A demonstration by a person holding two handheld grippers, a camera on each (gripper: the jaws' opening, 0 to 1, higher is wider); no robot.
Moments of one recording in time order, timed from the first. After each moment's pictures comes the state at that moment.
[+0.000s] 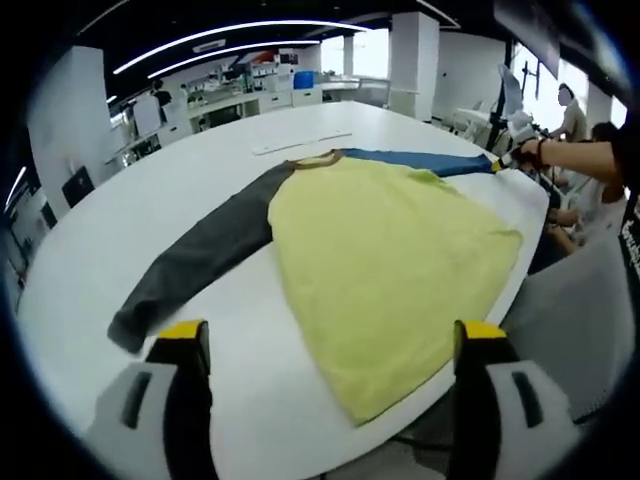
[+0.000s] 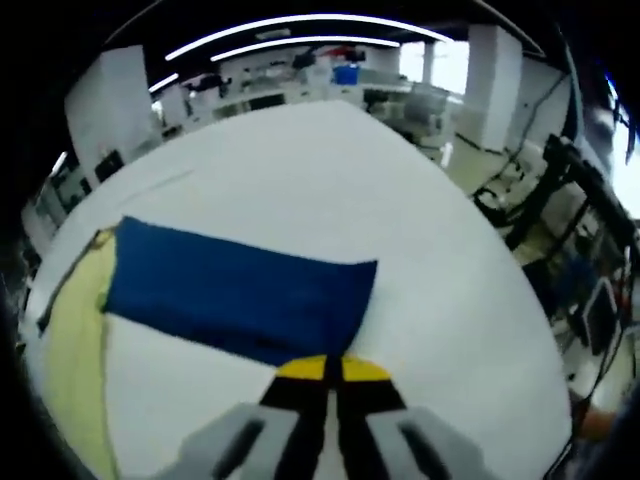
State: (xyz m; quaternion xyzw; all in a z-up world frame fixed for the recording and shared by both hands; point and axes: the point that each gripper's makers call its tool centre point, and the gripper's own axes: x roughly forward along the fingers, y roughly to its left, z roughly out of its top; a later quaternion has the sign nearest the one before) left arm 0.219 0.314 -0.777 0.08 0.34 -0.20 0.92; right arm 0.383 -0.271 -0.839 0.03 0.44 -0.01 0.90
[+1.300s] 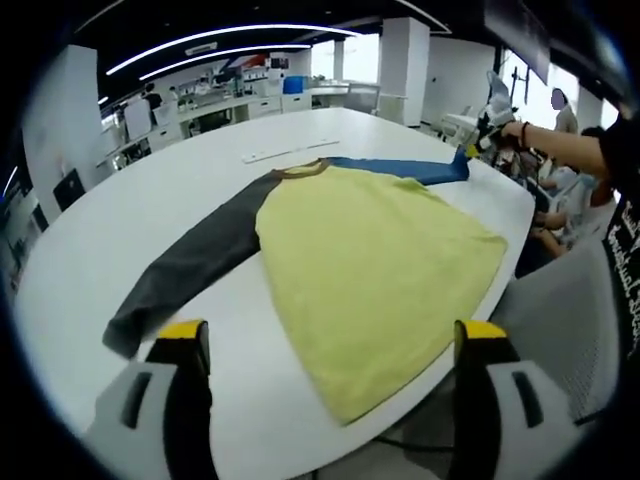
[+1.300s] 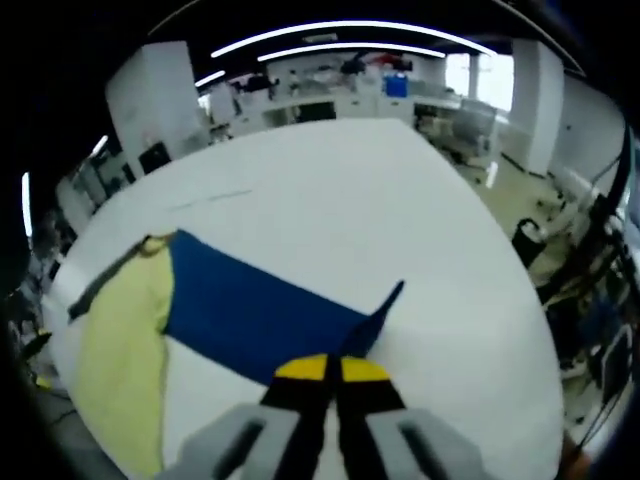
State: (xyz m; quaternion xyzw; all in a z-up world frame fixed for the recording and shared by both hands) left arm 0.212 0.306 -0.765 0.07 0.34 -0.21 0.91; right arm 0.420 -0.203 -0.784 0.02 0.42 0.09 0.90
